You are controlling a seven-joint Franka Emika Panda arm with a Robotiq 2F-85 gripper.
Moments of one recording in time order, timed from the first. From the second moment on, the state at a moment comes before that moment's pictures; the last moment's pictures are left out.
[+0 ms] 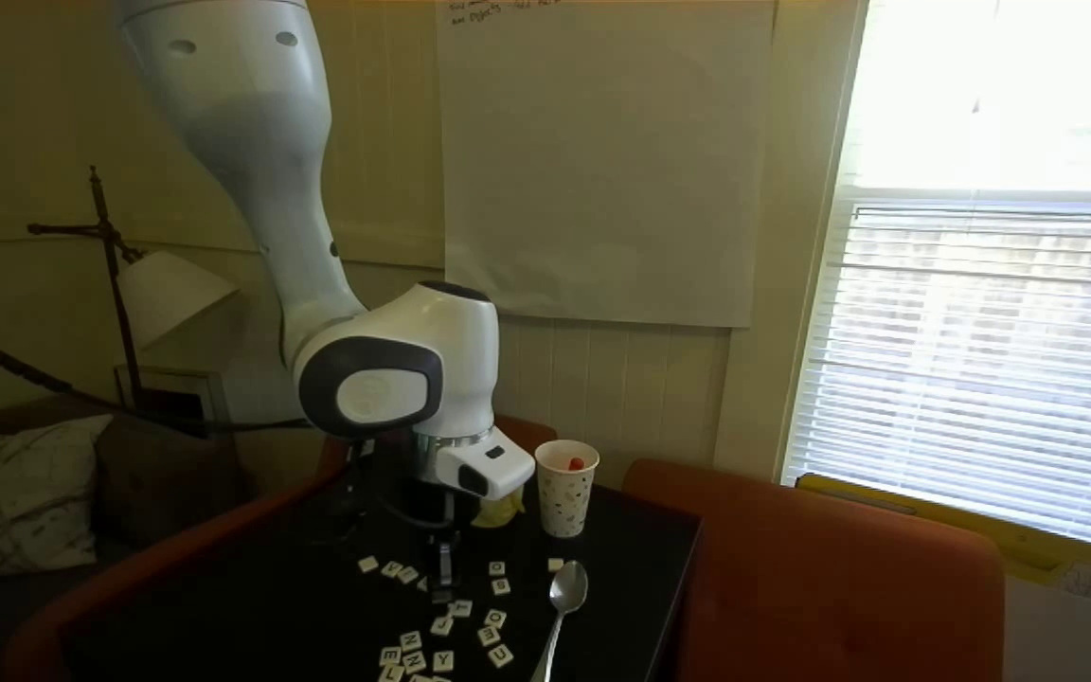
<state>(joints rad) -0.08 0.34 -0.13 -2.54 0.19 2.82 0.30</state>
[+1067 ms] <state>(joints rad) -0.03 0.36 -0.18 -2.52 0.25 2.87 0.63</state>
